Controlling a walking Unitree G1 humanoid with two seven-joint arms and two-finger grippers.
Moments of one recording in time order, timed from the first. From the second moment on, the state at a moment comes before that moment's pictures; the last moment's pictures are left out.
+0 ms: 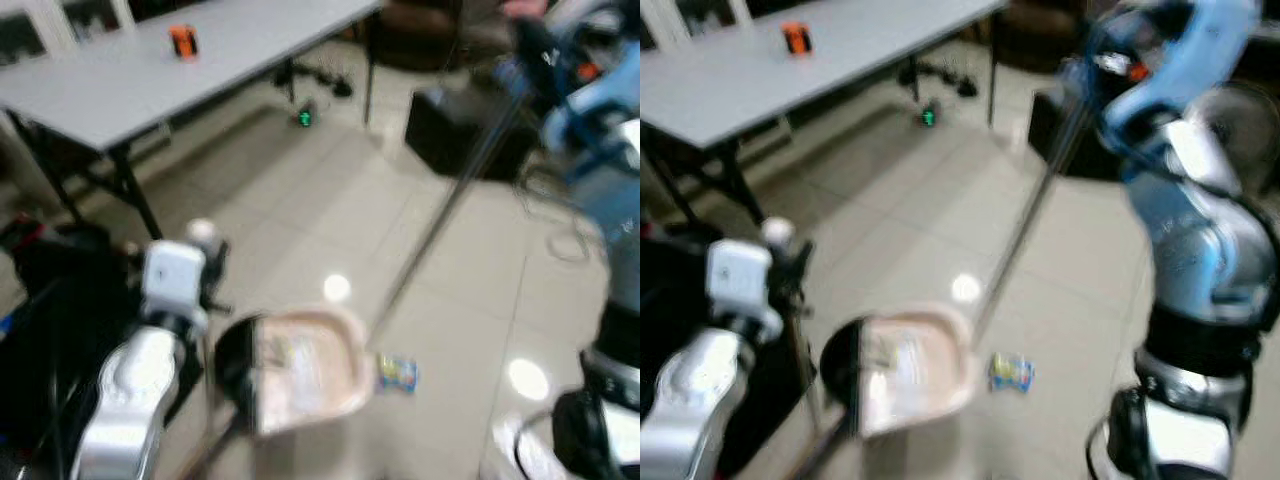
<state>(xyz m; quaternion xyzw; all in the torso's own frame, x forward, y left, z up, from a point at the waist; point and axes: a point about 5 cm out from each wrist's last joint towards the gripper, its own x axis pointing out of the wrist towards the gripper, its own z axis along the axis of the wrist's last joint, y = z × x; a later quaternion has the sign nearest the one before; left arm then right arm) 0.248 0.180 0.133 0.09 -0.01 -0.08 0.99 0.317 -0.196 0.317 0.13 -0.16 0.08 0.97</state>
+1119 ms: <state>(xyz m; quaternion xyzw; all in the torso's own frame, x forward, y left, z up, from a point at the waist) 0.236 0.203 0.111 0.10 0.02 -0.06 0.99 0.334 -0.163 0.307 0.09 -0.23 0.13 0.96</state>
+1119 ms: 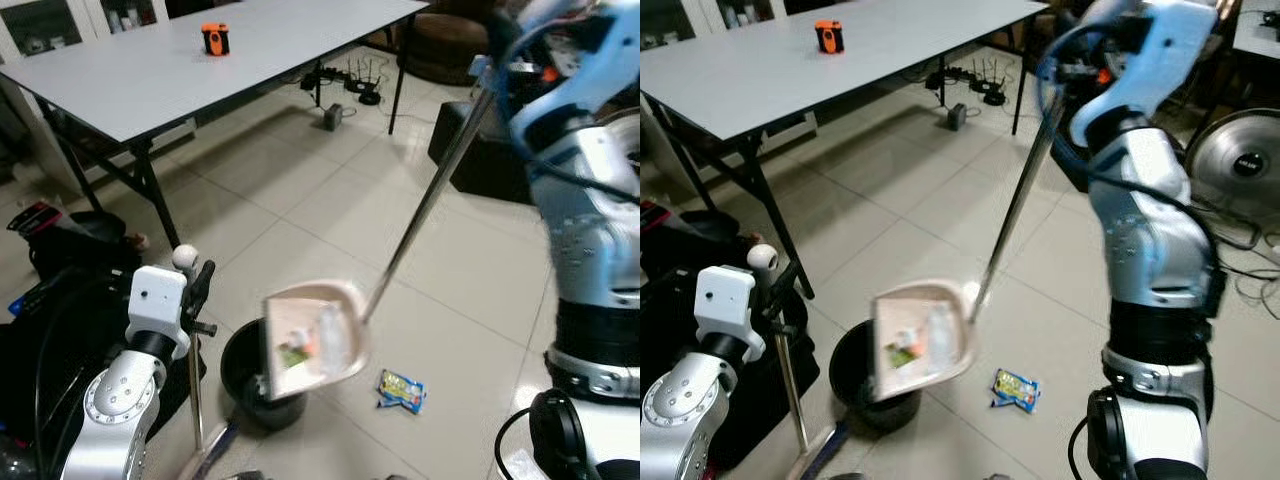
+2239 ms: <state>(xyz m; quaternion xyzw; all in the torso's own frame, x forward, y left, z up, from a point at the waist) 0.237 0.203 0.111 0.11 0.01 -0.06 0.99 0.303 -0.031 0.267 0.01 -0.35 0.36 0.87</state>
